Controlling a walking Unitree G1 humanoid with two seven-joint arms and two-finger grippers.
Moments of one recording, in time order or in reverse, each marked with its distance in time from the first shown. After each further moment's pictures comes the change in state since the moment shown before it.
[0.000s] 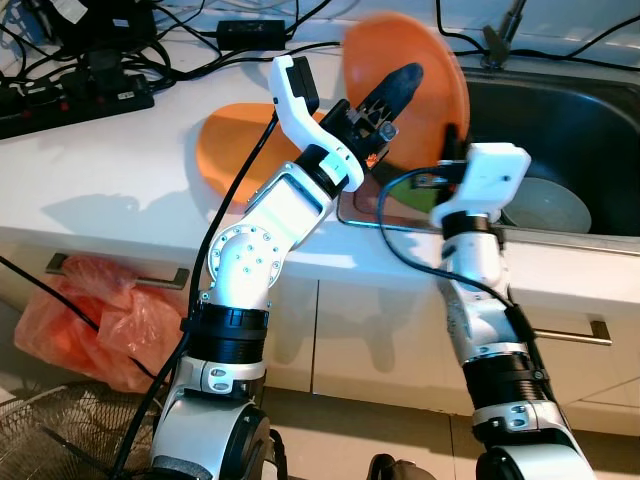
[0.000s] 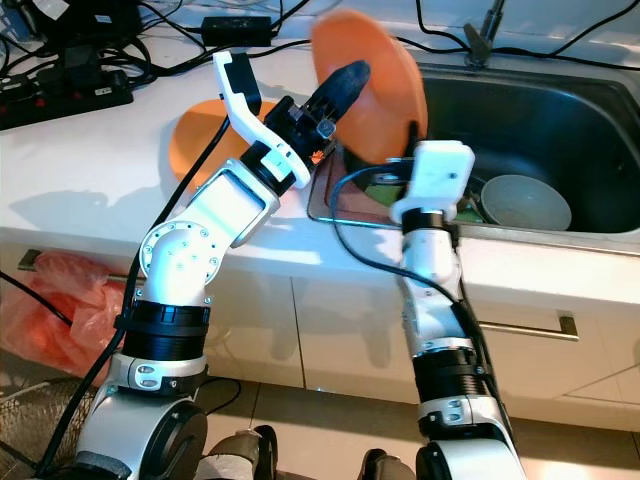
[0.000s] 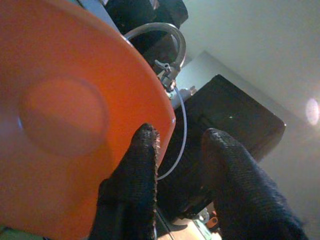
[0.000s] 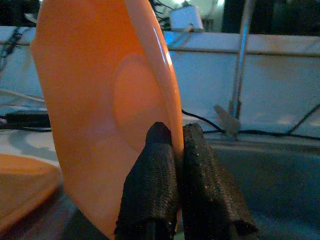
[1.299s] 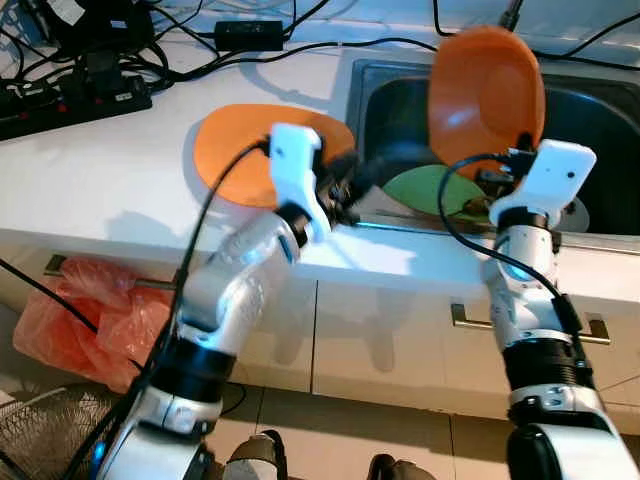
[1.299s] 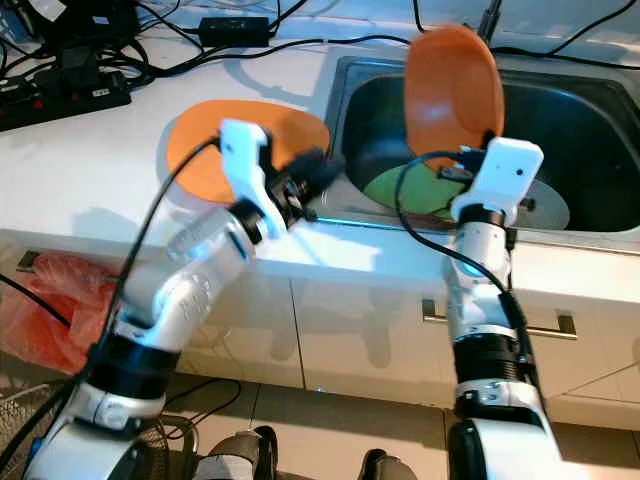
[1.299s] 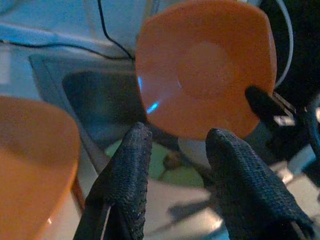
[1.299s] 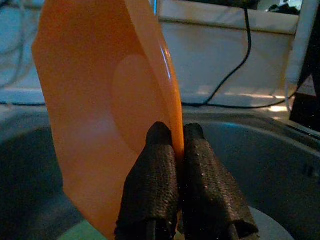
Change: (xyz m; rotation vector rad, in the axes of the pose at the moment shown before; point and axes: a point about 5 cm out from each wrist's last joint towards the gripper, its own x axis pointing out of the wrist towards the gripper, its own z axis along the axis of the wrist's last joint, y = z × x) left arm -0.047 0.050 -0.022 0.693 0.236 0.199; right arm 0.009 -0.071 -0.013 -0.116 0.107 -0.257
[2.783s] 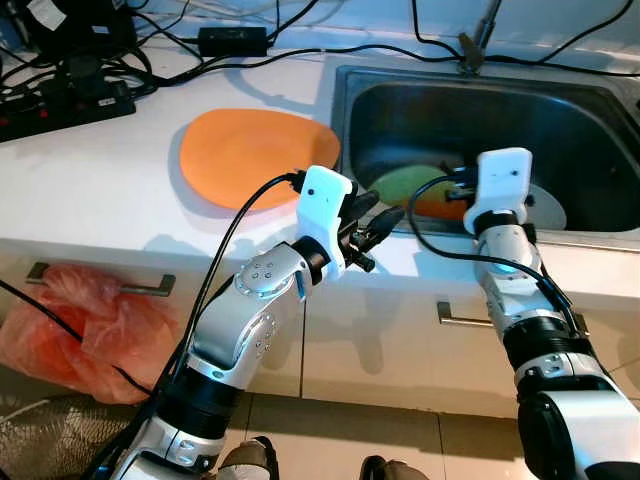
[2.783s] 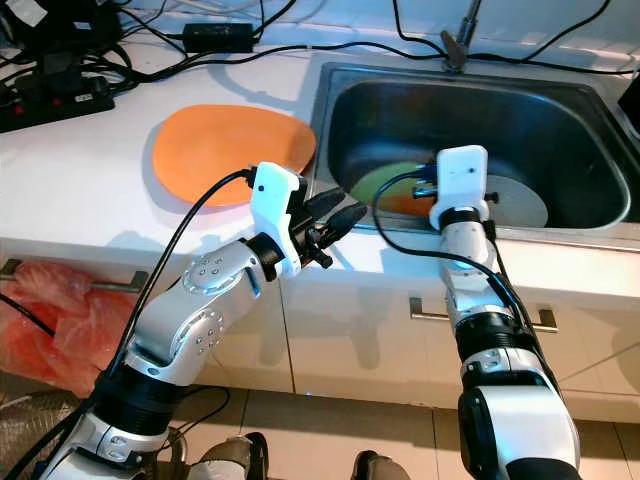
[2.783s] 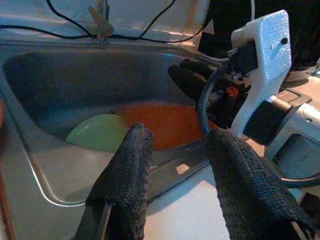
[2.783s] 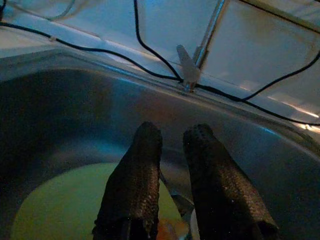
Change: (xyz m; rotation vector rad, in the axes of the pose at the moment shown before) left arm -0.007 -0.023 -0.023 0.064 0.079 -0.072; right arm 0.007 0.025 -0.025 -0.197 0.100 0.290
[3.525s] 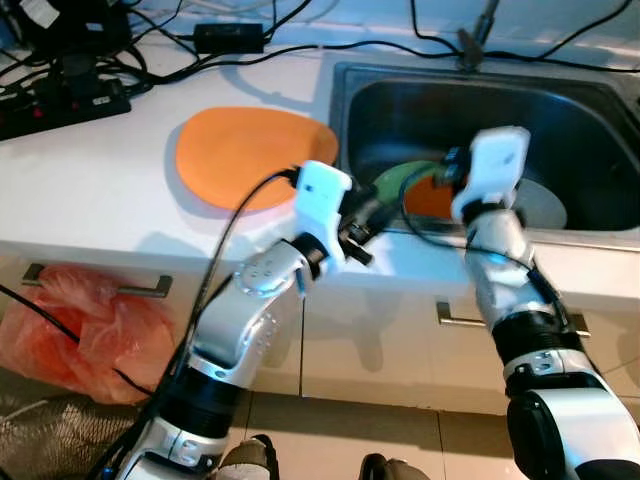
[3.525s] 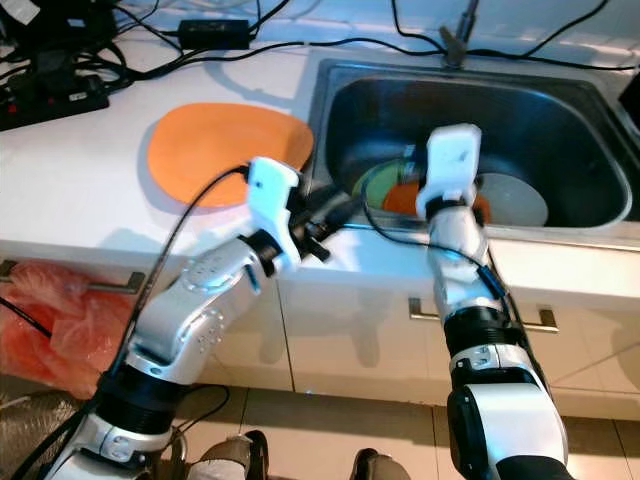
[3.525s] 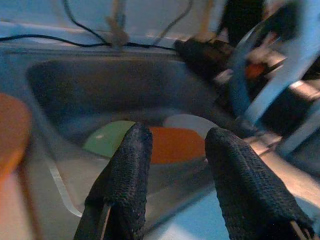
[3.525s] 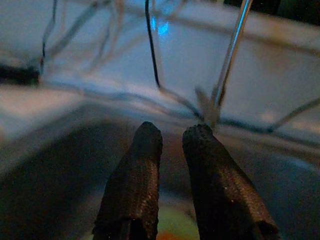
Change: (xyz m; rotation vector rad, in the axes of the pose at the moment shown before) left arm -0.001 0.007 0.006 0.014 -0.042 0.055; right arm 0.007 0.009 0.038 0.137 -0.162 0.032
